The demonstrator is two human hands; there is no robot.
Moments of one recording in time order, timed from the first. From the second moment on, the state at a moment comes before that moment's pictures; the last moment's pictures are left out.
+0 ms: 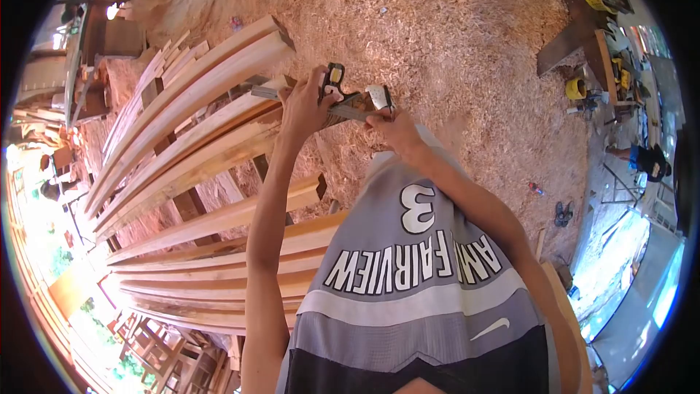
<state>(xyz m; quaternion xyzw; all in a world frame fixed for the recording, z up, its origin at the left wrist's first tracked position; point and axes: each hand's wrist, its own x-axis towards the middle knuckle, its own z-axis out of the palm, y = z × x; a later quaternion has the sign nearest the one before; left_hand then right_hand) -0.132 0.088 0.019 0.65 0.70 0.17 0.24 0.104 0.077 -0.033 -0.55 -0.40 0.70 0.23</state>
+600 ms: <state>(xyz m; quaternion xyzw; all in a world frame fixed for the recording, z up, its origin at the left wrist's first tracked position) -0.099 0.067 0.001 0.72 0.68 0.15 0.07 0.119 0.077 -0.057 -0.49 -0.39 0.77 0.15</state>
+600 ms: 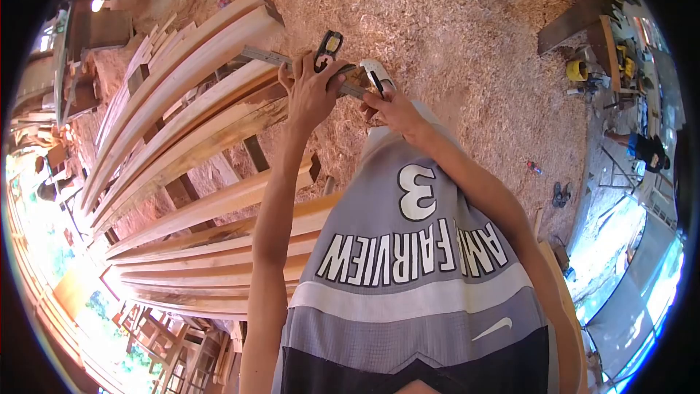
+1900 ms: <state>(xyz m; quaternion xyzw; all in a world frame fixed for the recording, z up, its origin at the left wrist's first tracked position) -0.133 0.059 0.005 0.72 0.66 0.18 0.11 0.117 0.064 -0.023 -0.51 -0.34 0.77 0.18</state>
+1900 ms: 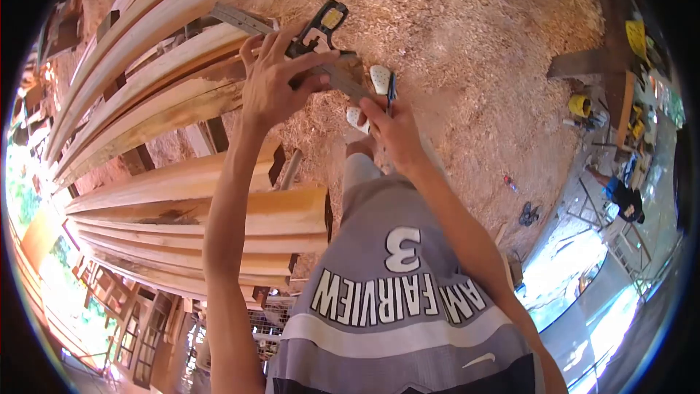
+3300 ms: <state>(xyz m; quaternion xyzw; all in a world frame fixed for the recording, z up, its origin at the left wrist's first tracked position) -0.140 0.061 -0.009 0.73 0.61 0.27 0.16 0.106 0.044 -0.035 -0.47 -0.35 0.74 0.33</state>
